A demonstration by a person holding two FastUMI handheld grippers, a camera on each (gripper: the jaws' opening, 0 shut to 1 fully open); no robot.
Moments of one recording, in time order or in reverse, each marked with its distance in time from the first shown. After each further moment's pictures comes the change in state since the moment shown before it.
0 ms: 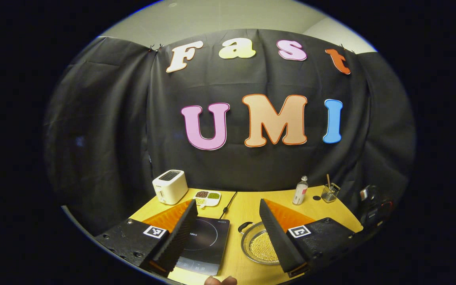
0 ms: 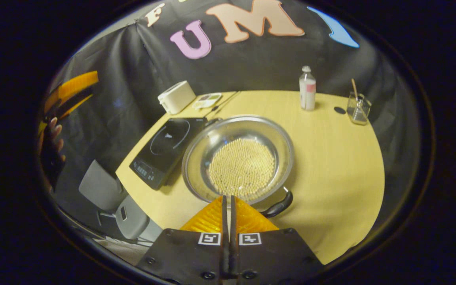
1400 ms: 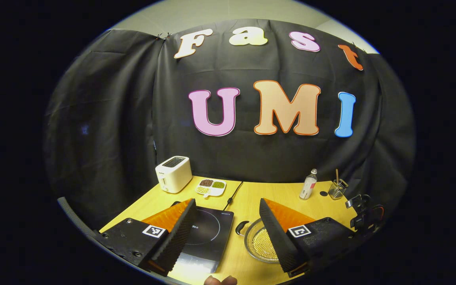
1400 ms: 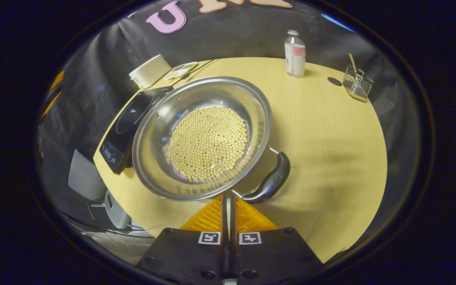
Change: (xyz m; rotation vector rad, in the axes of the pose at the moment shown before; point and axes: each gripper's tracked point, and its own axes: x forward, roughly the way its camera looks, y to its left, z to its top) left arm 0.018 0.010 -0.025 -0.041 0.073 0.044; right arm 0.042 -0.062 -0.014 0.025 0.158 -0.097
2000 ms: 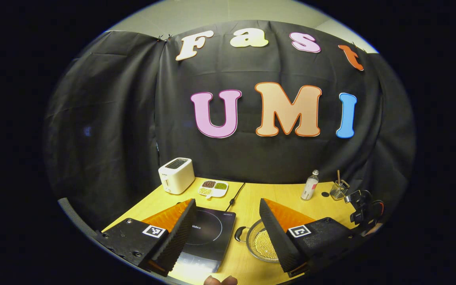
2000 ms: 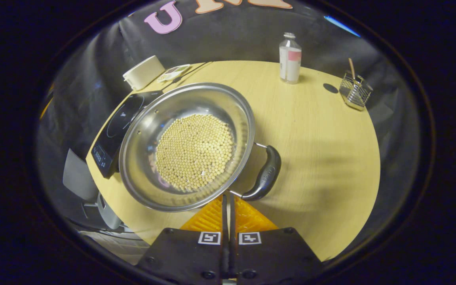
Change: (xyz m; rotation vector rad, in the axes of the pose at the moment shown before) left arm -0.006 0.001 0.004 0.004 -0.016 0.013; right arm 0.005 -0.024 0.020 -0.015 -0.010 -0.035
